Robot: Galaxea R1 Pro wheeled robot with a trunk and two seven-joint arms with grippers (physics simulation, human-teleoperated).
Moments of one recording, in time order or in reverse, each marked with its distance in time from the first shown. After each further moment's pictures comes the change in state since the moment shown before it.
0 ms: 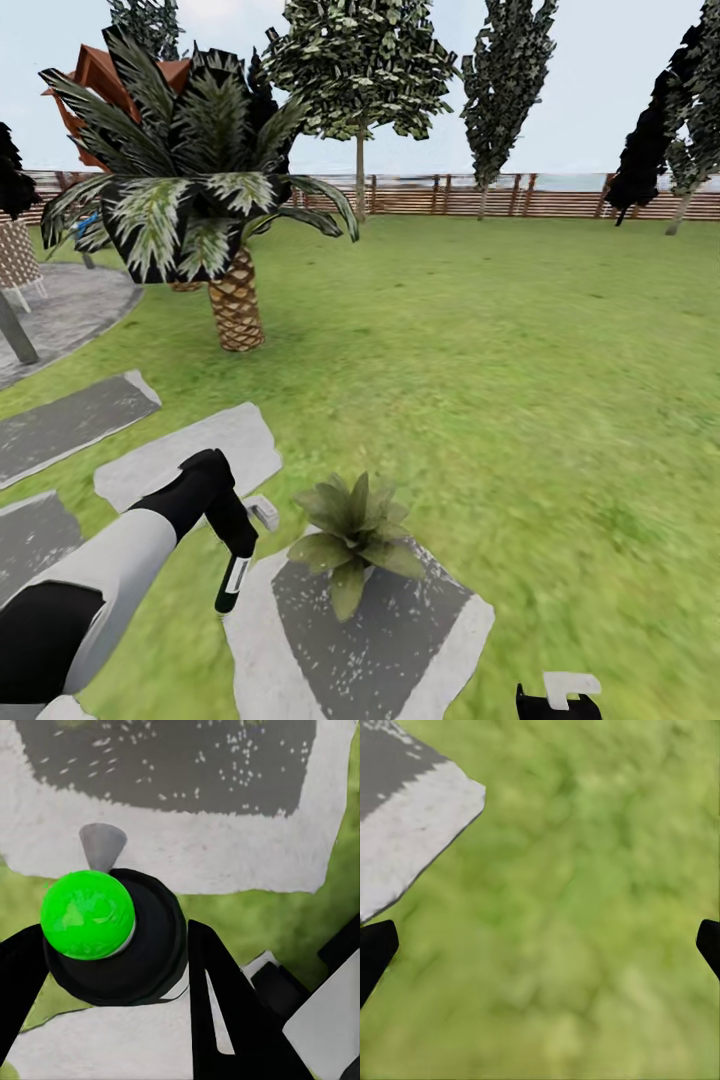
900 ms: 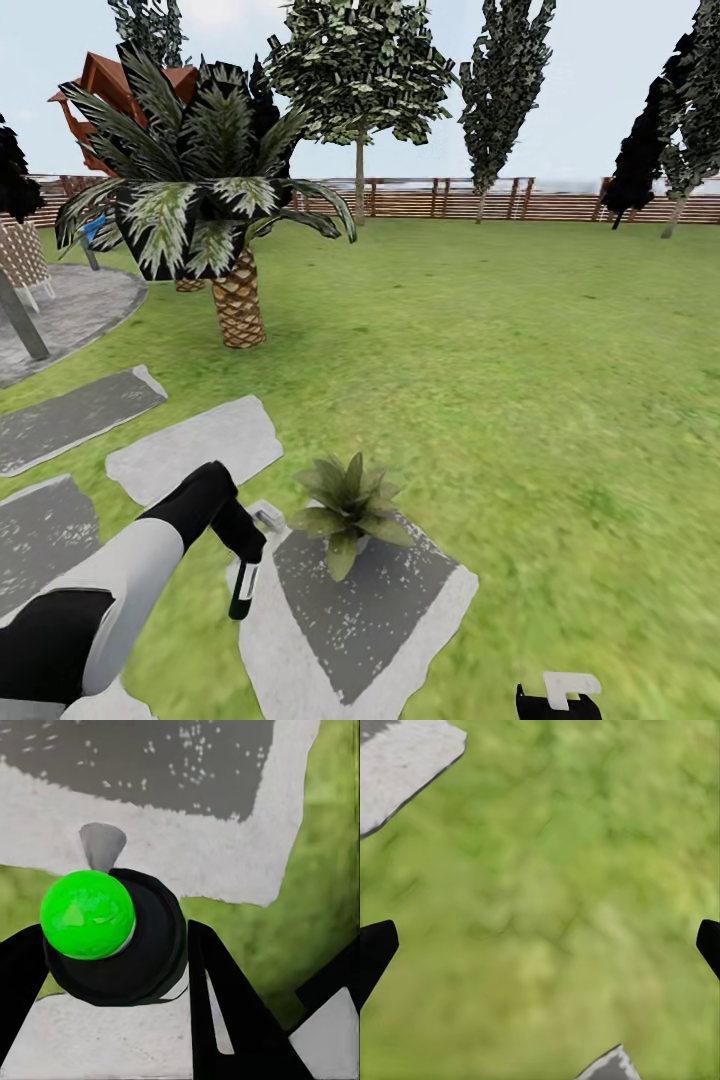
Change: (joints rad) left arm 0.021 -0.043 0.174 0.064 0.000 0.000 0.131; right arm 0.000 0.000 0.000 0.000 -0.001 0.000 0.001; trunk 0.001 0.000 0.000
